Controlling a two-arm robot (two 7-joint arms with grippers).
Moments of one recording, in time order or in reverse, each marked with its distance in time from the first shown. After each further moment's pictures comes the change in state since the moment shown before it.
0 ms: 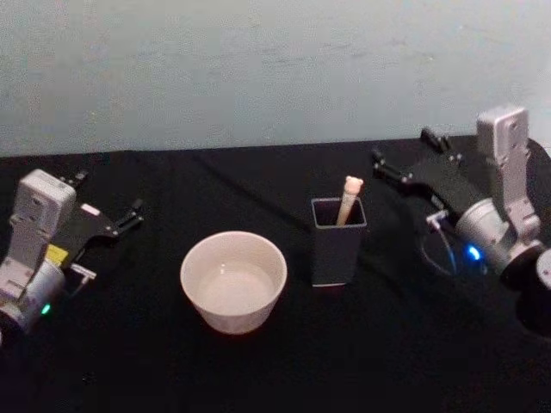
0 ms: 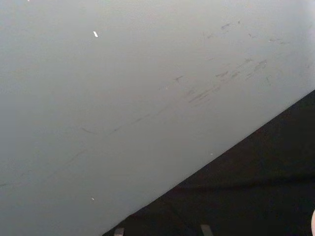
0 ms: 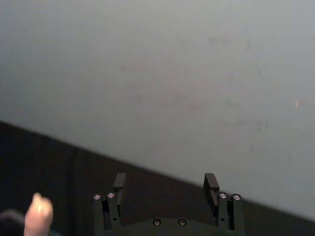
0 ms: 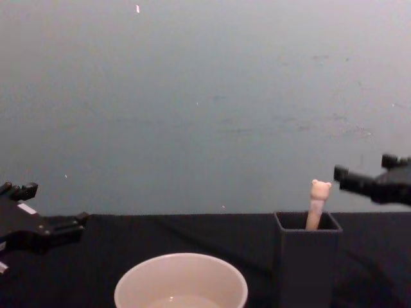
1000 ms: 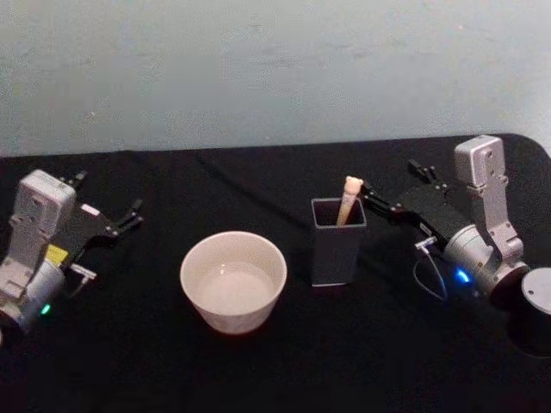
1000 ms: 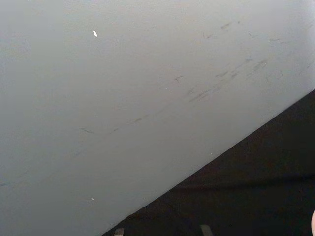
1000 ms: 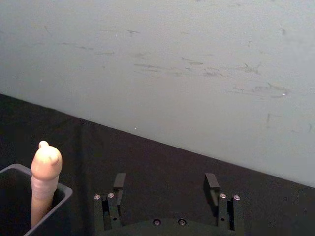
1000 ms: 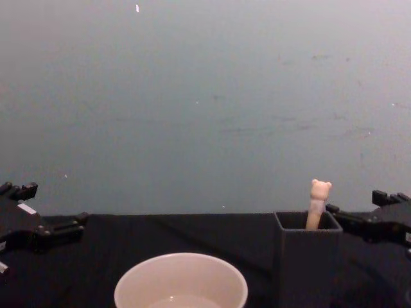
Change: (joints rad) left arm 0.000 0.000 0.000 0.000 0.000 0.000 0.000; right arm -0.011 -0.028 -0.016 0.080 -0.038 -0.006 0.021
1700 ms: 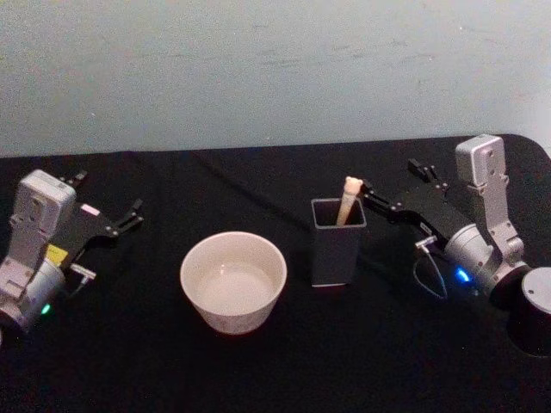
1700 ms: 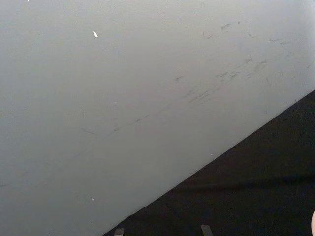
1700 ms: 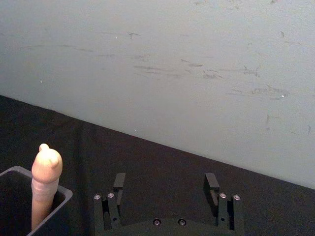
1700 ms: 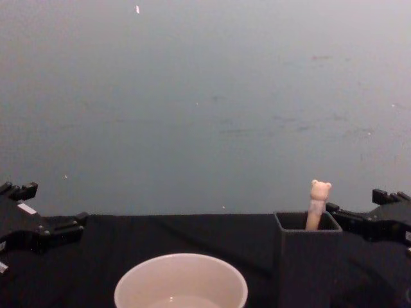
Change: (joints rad) left arm 0.000 0.000 0.000 0.000 0.000 0.000 0.000; right arm 0.001 0.001 0.000 -0.001 0.002 -0.002 -0.001
